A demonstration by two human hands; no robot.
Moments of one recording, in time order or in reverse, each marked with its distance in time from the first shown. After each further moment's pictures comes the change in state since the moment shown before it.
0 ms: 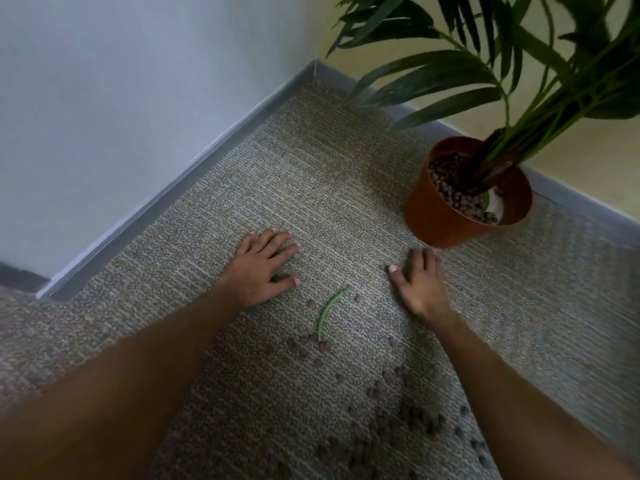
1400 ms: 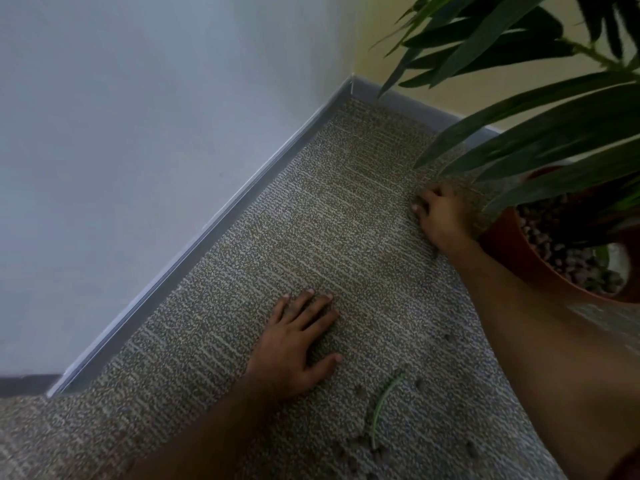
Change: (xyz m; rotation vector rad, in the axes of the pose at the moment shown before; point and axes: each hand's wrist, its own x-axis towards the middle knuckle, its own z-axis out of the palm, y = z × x) left_hand 0.004 -0.007 0.008 -0.117 0.103 0.016; right_hand 0.212 -0.112 -0.040 -0.042 0.331 -0.223
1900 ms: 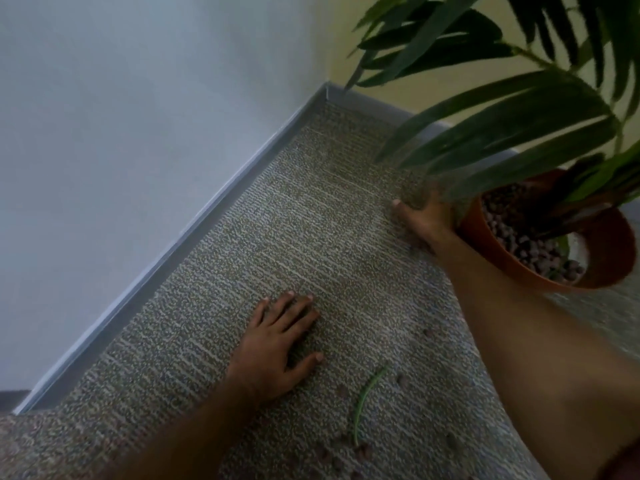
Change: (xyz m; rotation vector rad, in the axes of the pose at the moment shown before) left_hand 0.001 0.001 -0.004 -0.006 -0.008 0.010; right_hand -0.008 0.006 -0.015 0.455 -0.100 0.385
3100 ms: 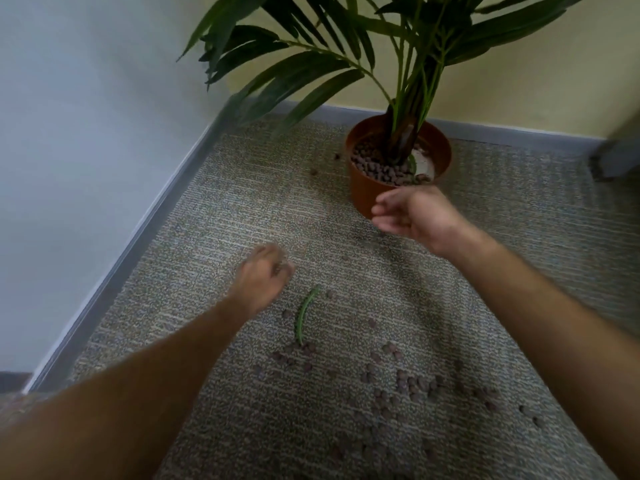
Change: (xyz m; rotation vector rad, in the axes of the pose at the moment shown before) left_hand 0.034 0.103 -0.050 -0.228 -0.154 -0.196; right_hand -0.213 0.056 -0.151 0.831 -0.195 0.192
